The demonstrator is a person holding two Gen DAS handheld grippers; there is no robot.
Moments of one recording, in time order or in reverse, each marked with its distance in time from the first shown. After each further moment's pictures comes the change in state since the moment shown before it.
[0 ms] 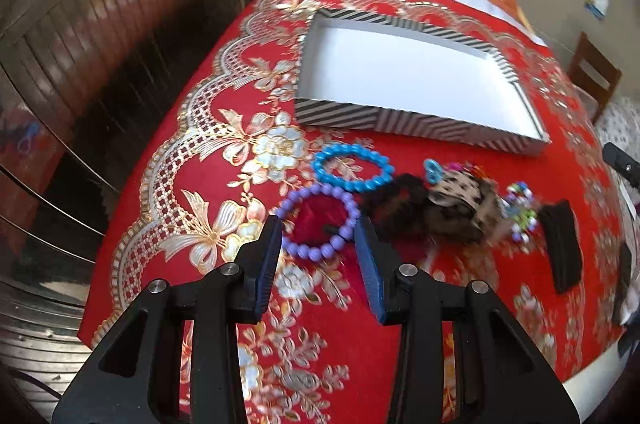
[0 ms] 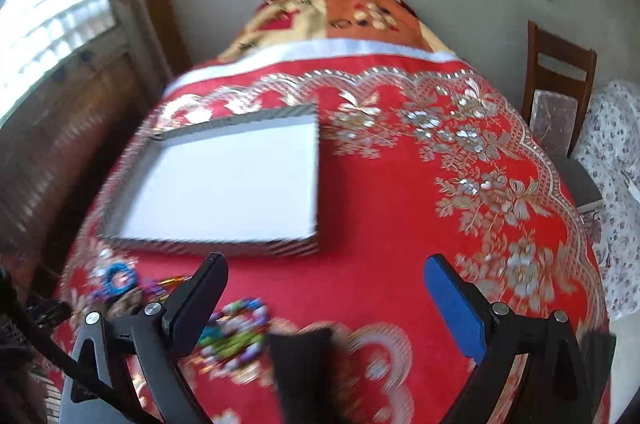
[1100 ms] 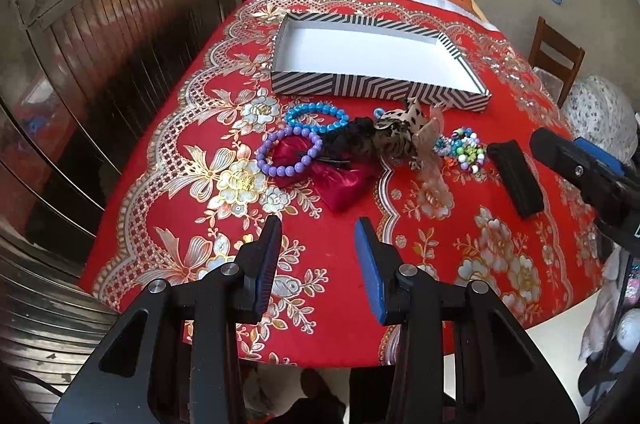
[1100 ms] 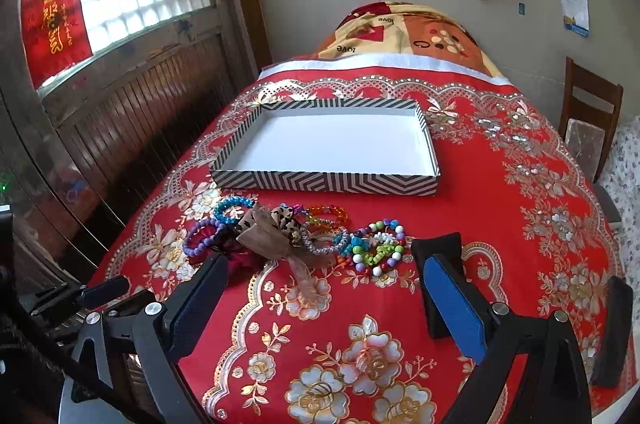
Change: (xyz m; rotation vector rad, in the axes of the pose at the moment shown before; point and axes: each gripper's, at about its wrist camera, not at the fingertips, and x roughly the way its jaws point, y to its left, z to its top) left arm -0.056 -0.004 -0.073 0.057 -0.060 -0.079; right arm -0.070 0.099 -0.081 -0.086 -0.059 0.123
